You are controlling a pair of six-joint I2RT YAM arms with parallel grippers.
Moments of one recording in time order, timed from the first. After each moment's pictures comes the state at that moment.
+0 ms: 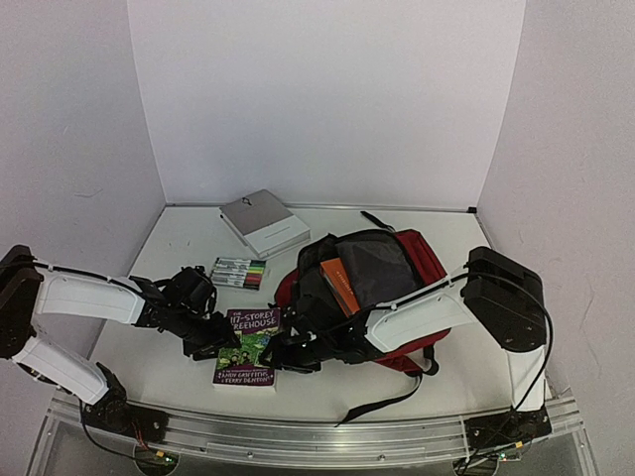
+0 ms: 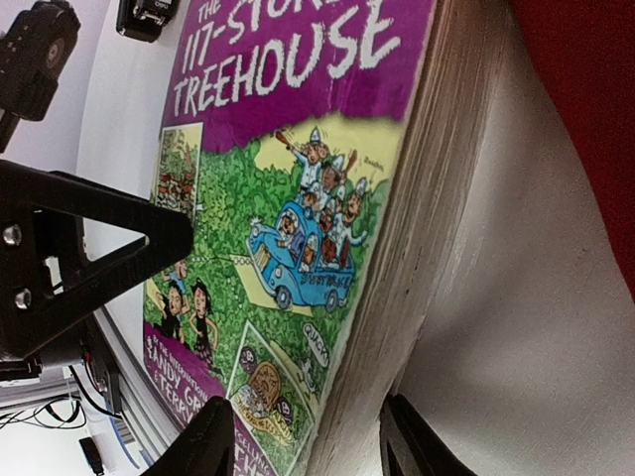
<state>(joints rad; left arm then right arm) -0.73 1.38 0.57 -0.30 0.21 -1.02 1.18 2.09 1.21 0.12 -0.13 1.04</state>
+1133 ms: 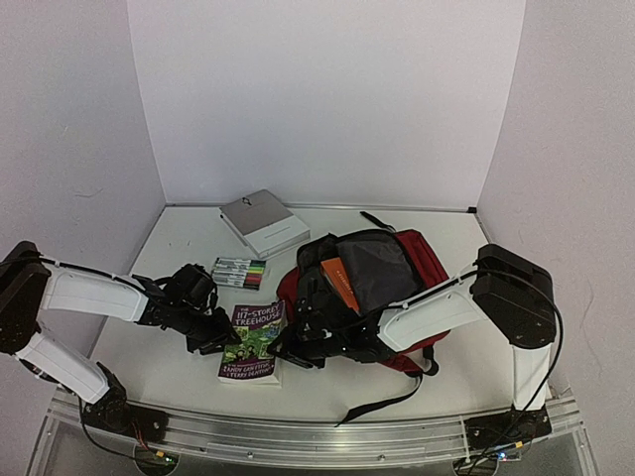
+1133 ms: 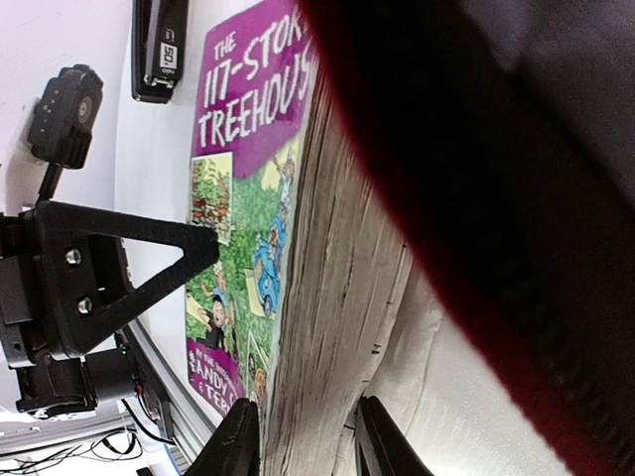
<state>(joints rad) -0.71 1.42 0.58 -0.23 0.23 -1.02 1.16 2.04 1.12 0.27 -0.12 1.19</state>
